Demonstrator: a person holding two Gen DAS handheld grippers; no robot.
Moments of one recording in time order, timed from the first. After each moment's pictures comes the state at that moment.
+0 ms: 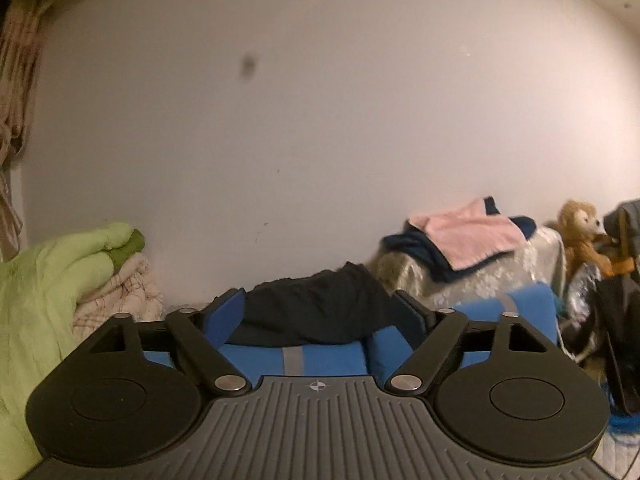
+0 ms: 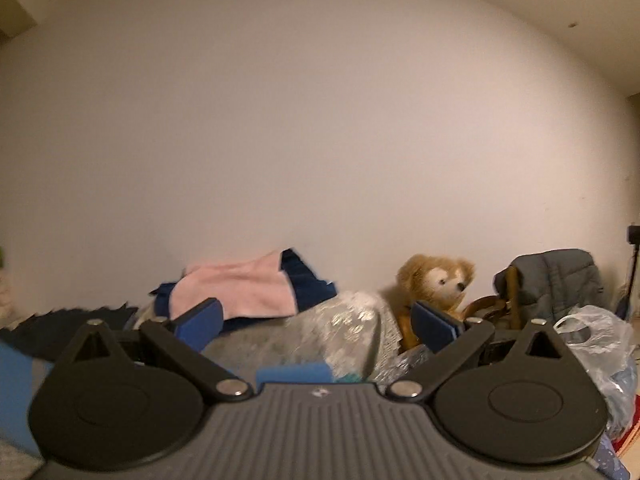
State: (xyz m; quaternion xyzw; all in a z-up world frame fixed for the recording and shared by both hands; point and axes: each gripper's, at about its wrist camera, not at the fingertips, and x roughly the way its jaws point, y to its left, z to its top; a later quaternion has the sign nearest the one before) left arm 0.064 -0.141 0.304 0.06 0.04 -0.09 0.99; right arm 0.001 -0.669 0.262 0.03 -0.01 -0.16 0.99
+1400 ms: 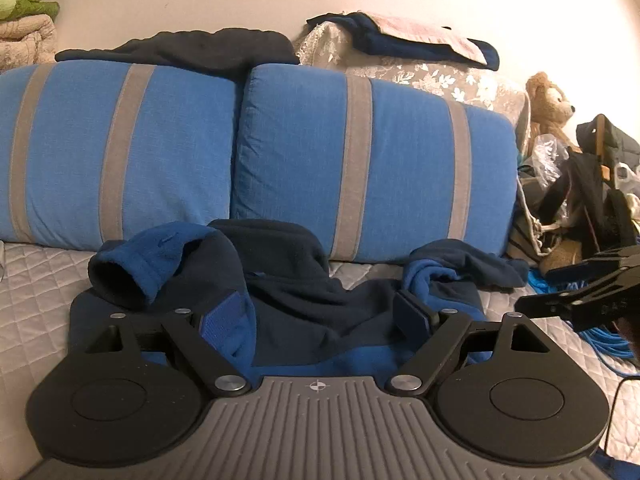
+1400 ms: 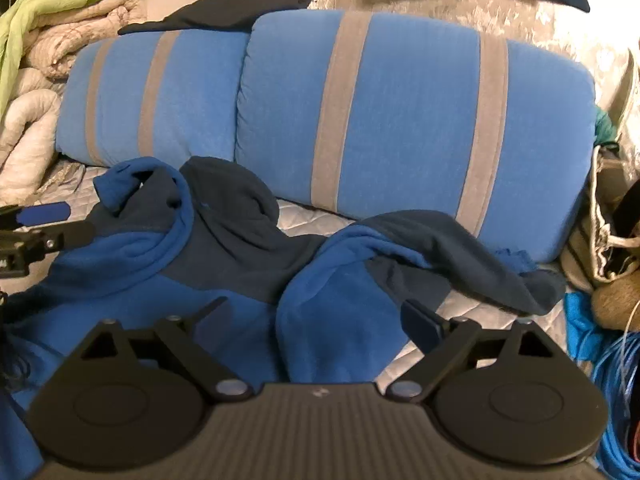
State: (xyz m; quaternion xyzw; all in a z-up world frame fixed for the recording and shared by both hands) left arm 0.134 -0.261 -0.040 -0.01 0.22 -0.18 0.96; right arm 0.139 -0.526 -0.080 -0.03 0.33 0.10 0.94
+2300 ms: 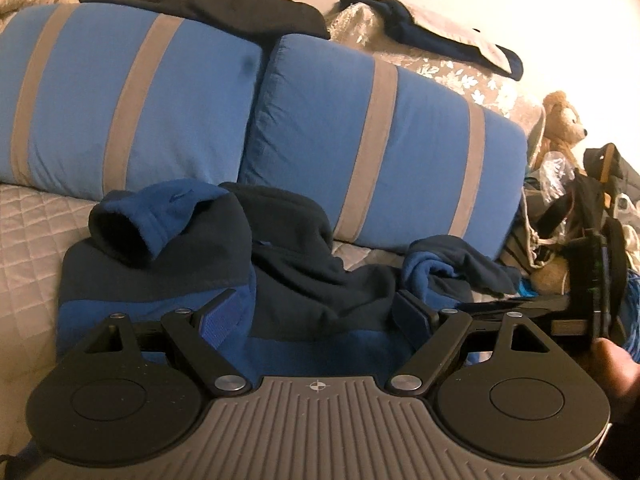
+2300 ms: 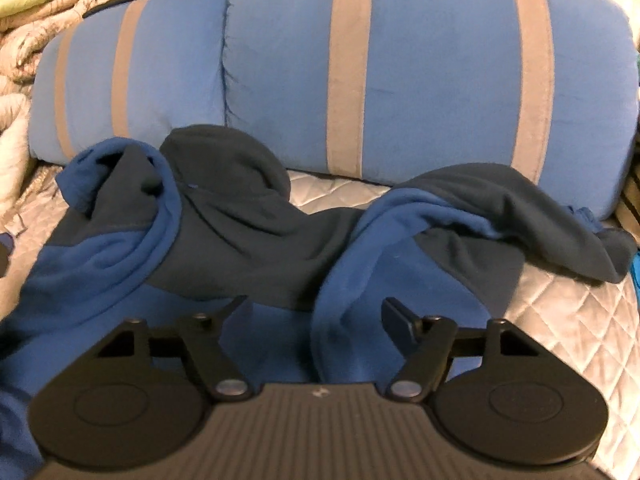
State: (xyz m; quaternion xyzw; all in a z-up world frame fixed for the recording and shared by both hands) left arm 0.144 -0.243 -0.049 -0.07 0.26 -0.18 0.94; right arm 0.211 -0.488 -0.146 0.00 0.36 0.08 0.93
